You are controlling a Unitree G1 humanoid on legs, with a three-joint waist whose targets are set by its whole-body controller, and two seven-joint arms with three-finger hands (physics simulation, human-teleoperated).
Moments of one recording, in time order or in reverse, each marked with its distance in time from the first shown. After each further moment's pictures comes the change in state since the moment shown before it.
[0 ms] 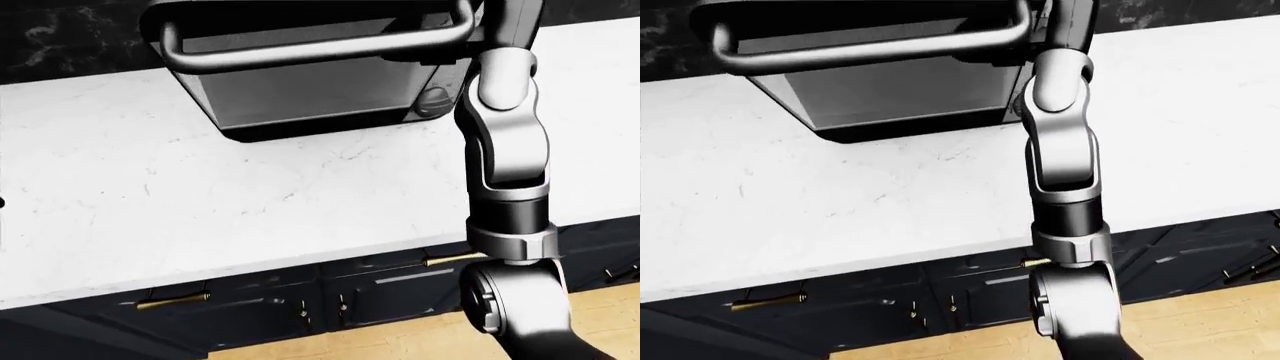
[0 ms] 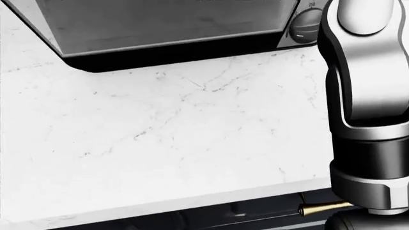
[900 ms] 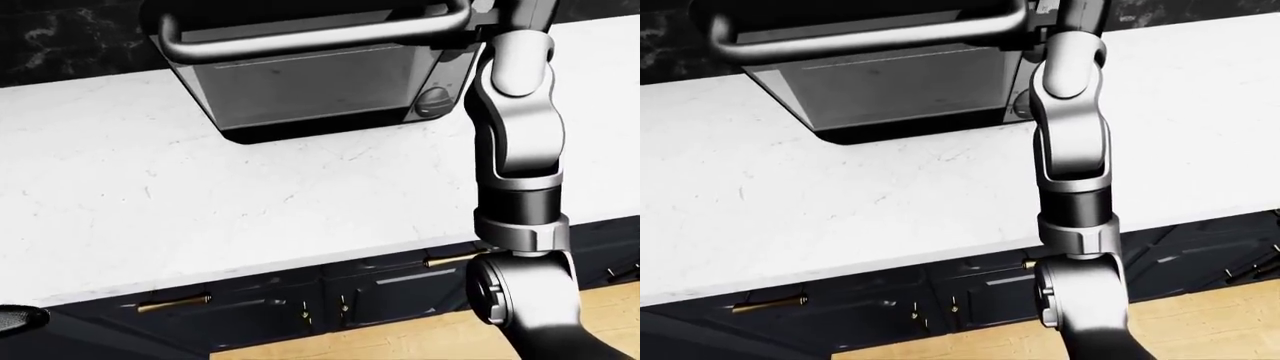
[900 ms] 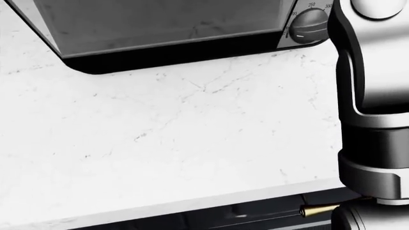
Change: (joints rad) left arm 0.252 -0.081 0.270 -0.394 -0.629 0.144 0.129; right arm -0.044 -0.033 -0.011 0.029 0.021 -0.015 -0.003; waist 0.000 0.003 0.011
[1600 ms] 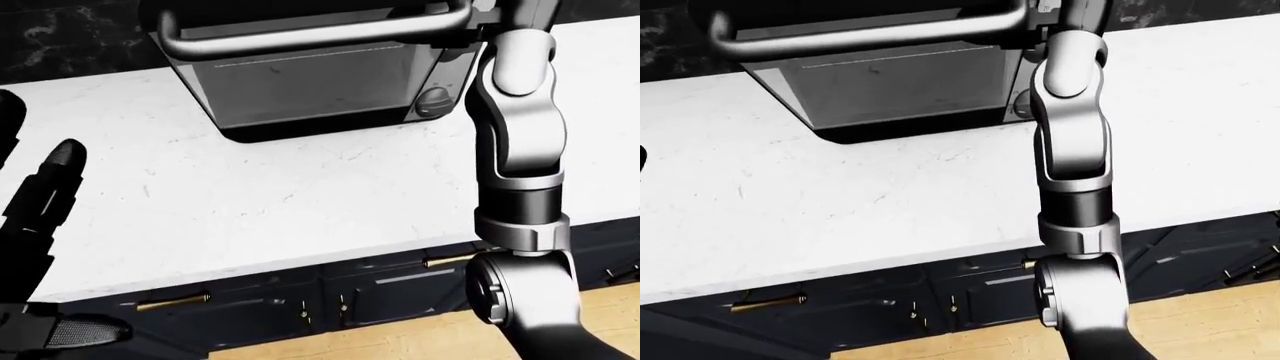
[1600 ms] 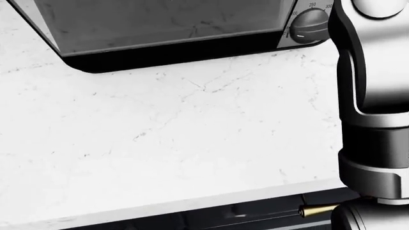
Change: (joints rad) left arm -0.011 -0.030 -0.175 -0.100 -0.060 -0.026 0.050; right arm -0.002 0.001 -0.004 -0.003 0.006 0.009 -0.011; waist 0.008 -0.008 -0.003
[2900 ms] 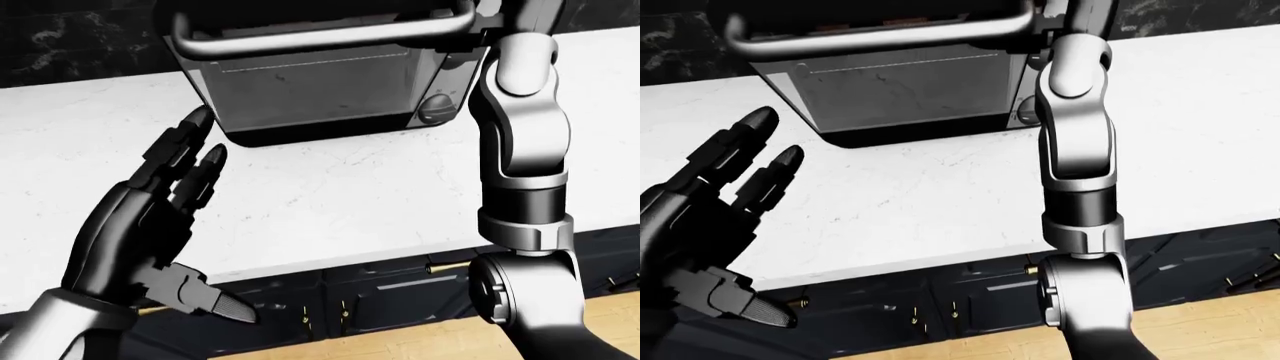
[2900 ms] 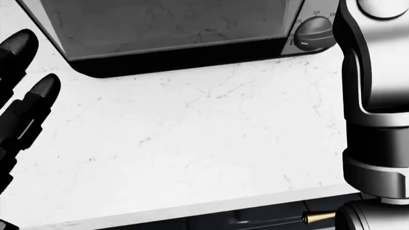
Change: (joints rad) left arm -0.145 0.033 -0.686 -0.007 0.364 -0.112 -0.007; right arm 0.005 -0.015 -0.008 0.013 0.013 0.029 -0.009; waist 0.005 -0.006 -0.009
